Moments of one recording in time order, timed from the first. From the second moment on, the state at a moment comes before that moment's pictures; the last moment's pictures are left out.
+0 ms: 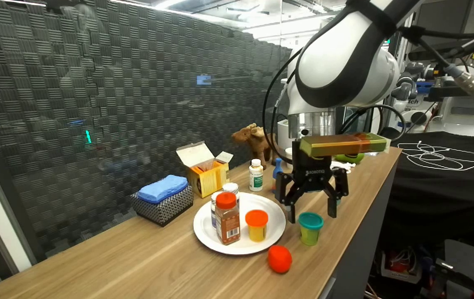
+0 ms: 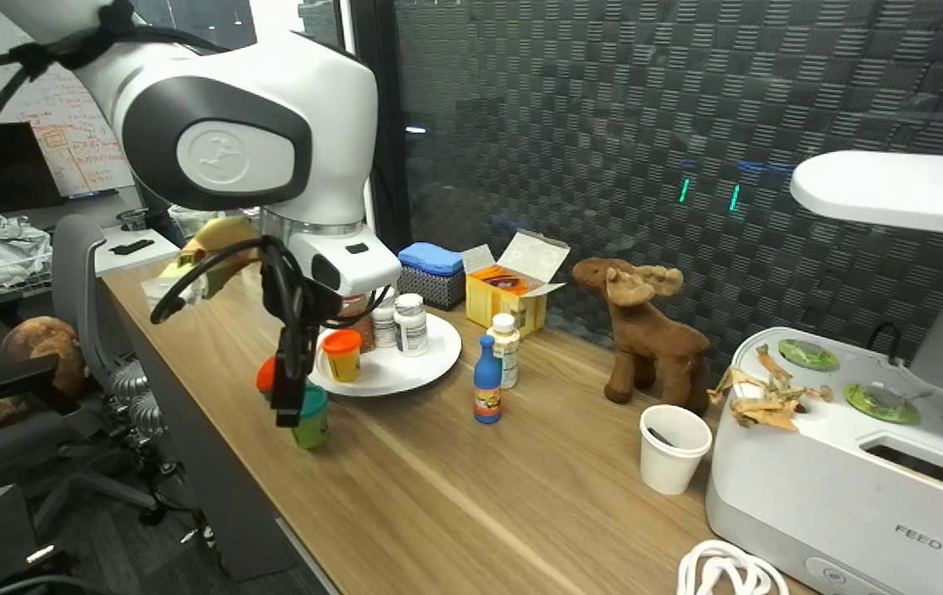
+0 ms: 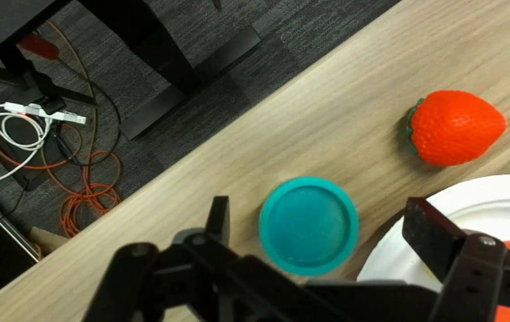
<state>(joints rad) 0.04 0.11 0.01 -2.40 0.22 2.33 0.49</state>
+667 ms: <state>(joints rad) 0.05 0.13 0.02 -2.41 0.22 2.41 0.49</state>
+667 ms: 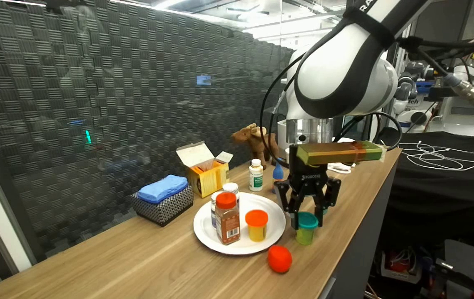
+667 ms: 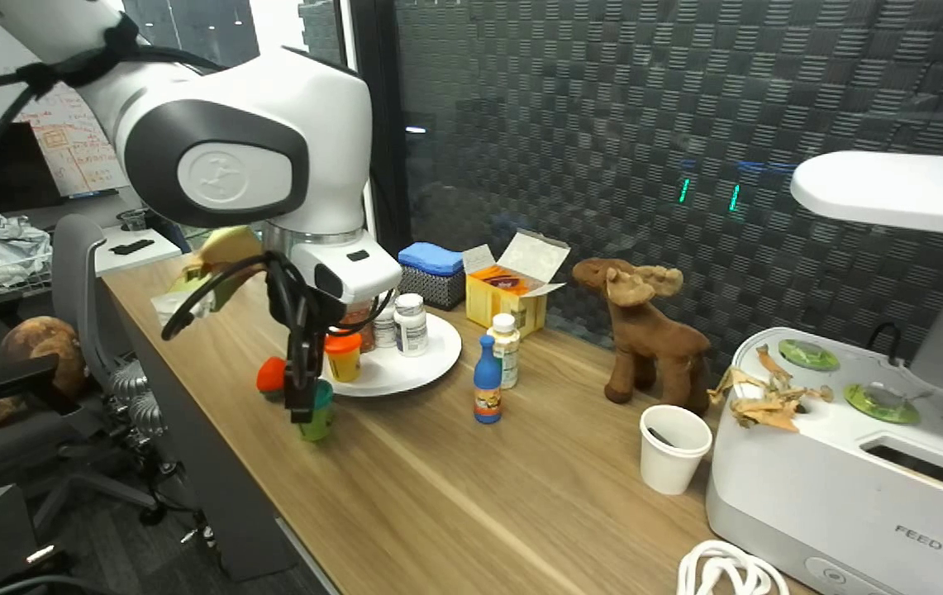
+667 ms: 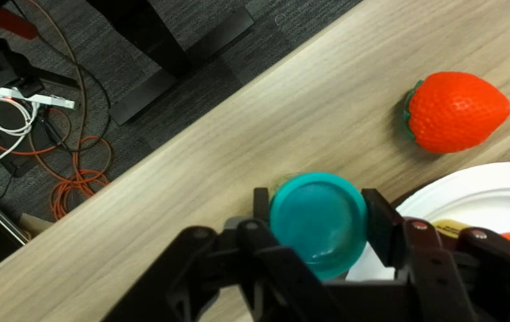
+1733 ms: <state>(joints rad) 0.10 0.20 0.00 -2.25 -0.11 2.56 0.90</state>
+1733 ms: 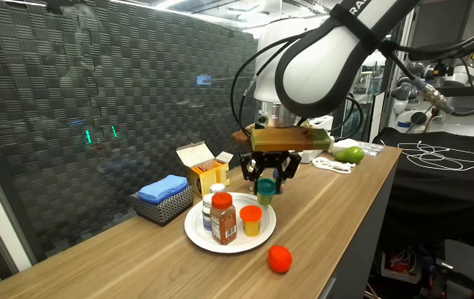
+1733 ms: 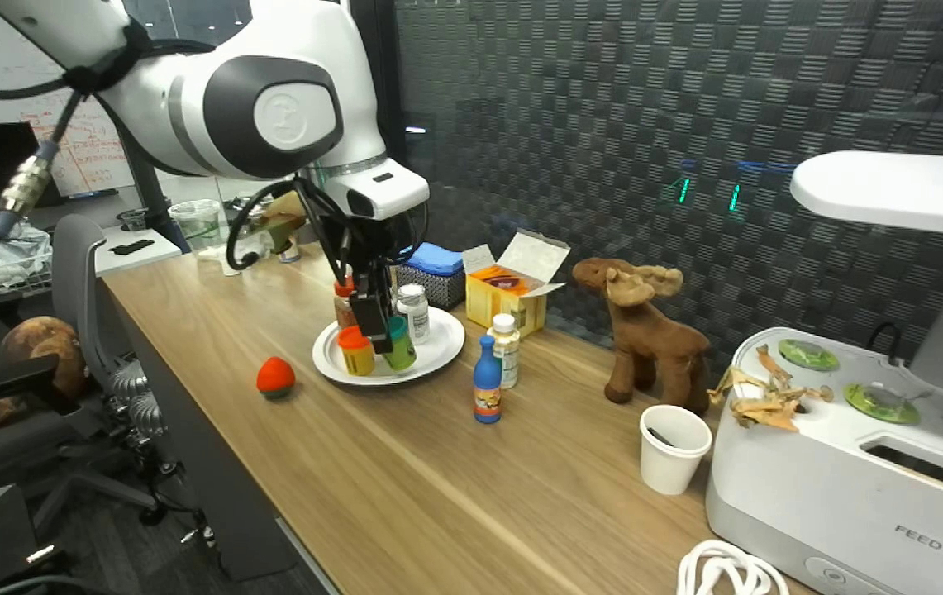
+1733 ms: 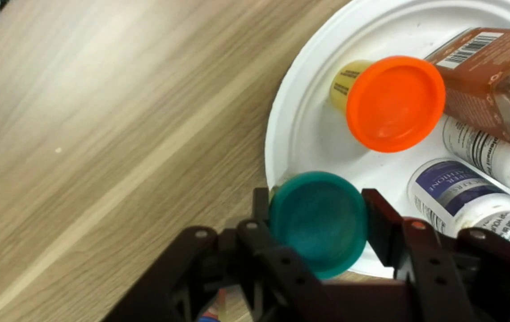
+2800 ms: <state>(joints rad) 0.13 0.41 0.00 -1.98 0.03 2.49 0.95</state>
